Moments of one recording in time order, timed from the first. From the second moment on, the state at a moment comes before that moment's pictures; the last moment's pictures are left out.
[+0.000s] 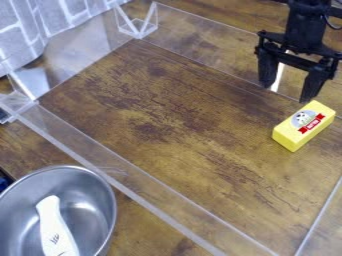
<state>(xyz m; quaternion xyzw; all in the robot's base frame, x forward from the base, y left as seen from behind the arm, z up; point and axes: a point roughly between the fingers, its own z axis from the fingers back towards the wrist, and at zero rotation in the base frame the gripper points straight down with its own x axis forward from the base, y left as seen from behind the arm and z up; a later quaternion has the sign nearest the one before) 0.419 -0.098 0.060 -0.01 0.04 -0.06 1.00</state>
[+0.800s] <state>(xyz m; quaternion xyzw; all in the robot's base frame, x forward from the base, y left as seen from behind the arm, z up) 0.426 -0.089 0.065 -0.02 0.03 -0.08 1.00</state>
